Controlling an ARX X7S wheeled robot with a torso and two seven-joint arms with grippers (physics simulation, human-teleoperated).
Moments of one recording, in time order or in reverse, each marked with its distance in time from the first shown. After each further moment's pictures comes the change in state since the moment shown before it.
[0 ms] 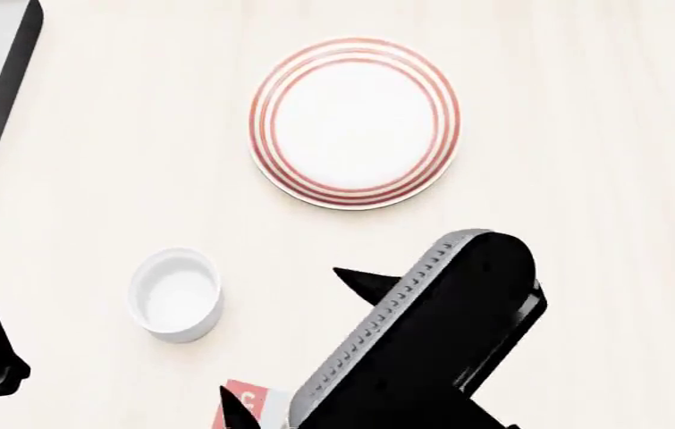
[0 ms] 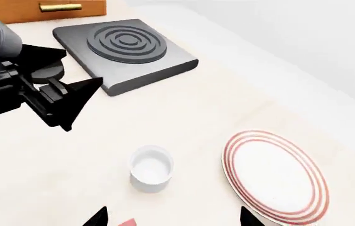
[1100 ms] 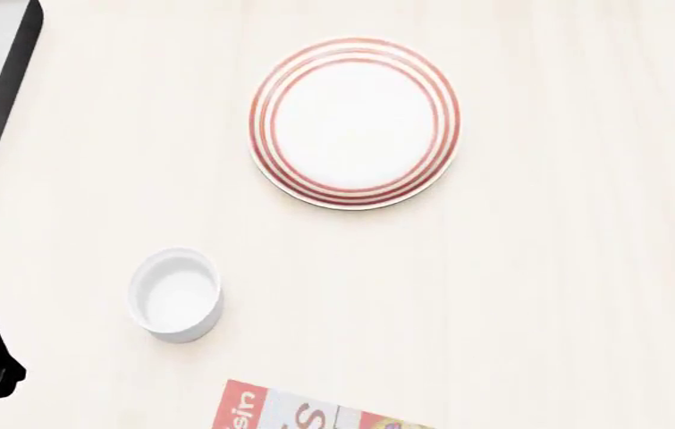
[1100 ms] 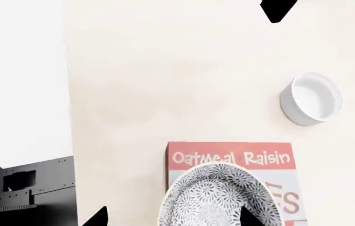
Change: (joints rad) left arm 0.009 -0.017 0.002 0.006 -0.009 0.004 -0.016; right arm 0.445 -0.064 -0.763 -0.022 0.692 -0.074 0.527
